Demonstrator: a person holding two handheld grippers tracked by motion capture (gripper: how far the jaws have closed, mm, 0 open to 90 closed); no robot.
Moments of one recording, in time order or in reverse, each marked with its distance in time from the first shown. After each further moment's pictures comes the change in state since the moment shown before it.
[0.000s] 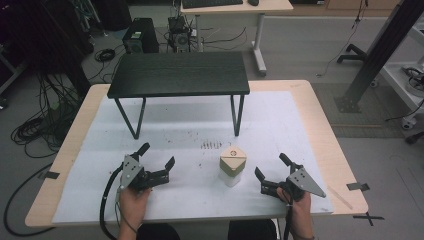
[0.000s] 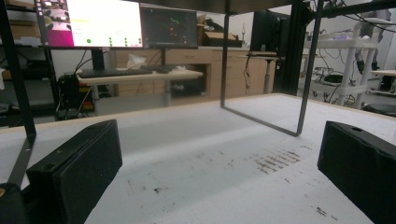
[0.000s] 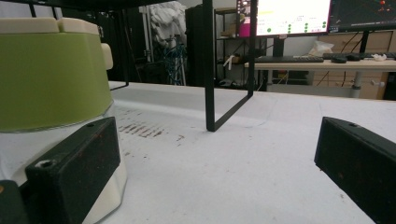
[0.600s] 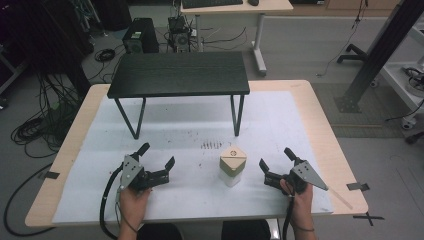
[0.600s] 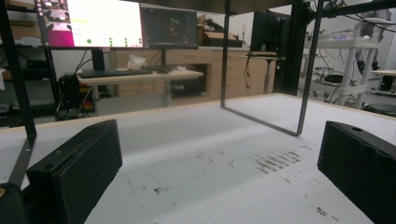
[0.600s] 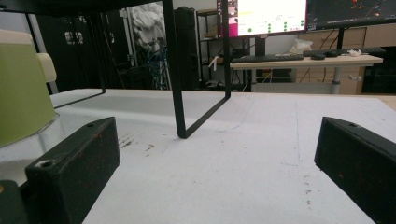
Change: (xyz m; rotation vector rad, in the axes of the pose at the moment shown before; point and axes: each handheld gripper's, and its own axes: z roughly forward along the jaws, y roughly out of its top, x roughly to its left) left arm 0.000 0.000 0.000 0.000 0.001 0.000; right arm -0.020 0.001 0.011 -0.010 -0.069 0.037
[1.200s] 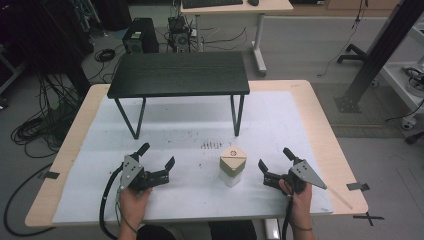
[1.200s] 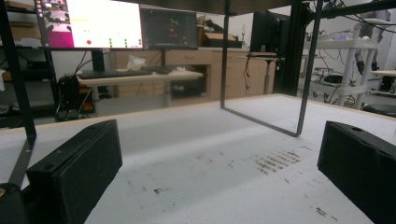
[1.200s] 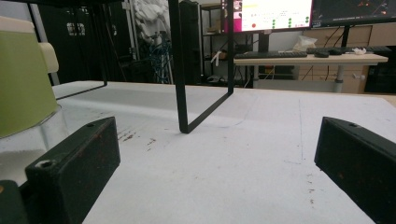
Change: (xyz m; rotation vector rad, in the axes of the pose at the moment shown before) left arm 0.000 0.000 0.000 -0.003 -0.001 0.001; right arm 0.001 0.000 0.002 0.024 0.010 -0.026
